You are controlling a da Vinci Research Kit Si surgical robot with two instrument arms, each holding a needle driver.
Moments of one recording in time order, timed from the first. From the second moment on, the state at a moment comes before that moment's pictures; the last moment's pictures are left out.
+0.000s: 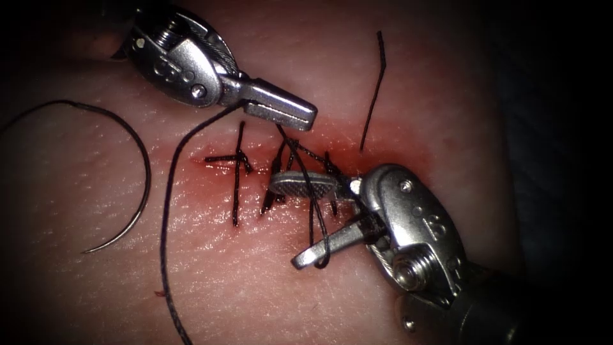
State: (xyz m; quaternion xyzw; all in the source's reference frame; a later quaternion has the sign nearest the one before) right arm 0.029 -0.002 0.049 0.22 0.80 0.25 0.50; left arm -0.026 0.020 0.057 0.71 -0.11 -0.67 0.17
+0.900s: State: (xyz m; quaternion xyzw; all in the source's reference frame) right arm 0.027 0.003 0.050 0.08 0.81 0.36 0.46; left arm -0.028 0.014 0.059 0.62 -0.18 -0.76 0.08
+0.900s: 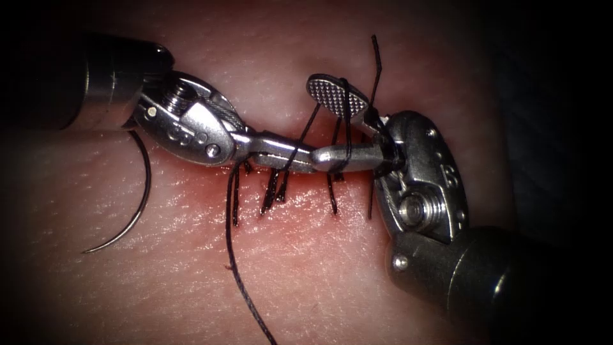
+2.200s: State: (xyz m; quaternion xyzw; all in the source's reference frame) right arm 0.025 0.003 0.052 -0.02 0.62 0.47 0.62; left arm -0.029 0.008 0.058 0.55 -0.21 -0.81 0.05
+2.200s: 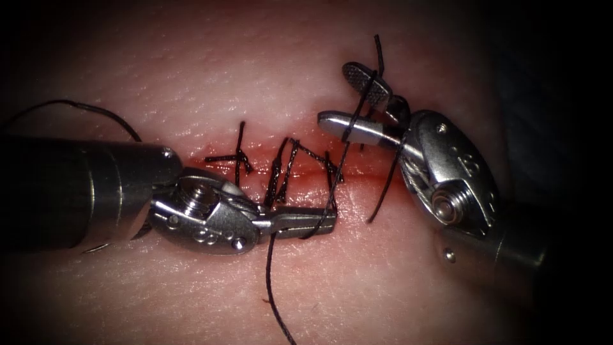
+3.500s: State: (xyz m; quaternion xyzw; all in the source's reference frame) right arm 0.026 0.001 0.049 -0.11 0.45 0.61 0.64; left arm -0.028 0.007 0.056 0.50 -0.25 -0.83 0.05
